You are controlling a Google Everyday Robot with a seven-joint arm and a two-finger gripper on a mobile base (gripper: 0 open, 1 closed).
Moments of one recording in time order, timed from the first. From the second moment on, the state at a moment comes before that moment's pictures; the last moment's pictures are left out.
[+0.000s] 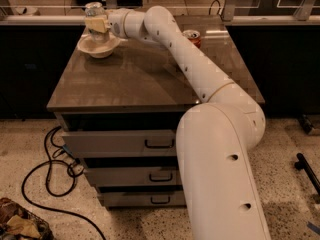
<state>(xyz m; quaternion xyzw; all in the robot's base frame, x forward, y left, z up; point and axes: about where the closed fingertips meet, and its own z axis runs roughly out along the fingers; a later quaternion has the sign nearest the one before) 0.883 0.197 0.922 -0.36 0.63 0.34 0.60</state>
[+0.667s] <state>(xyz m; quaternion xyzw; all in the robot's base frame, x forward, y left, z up) 0.875 0.190 0.909 -0.35 0.64 0.34 0.59</state>
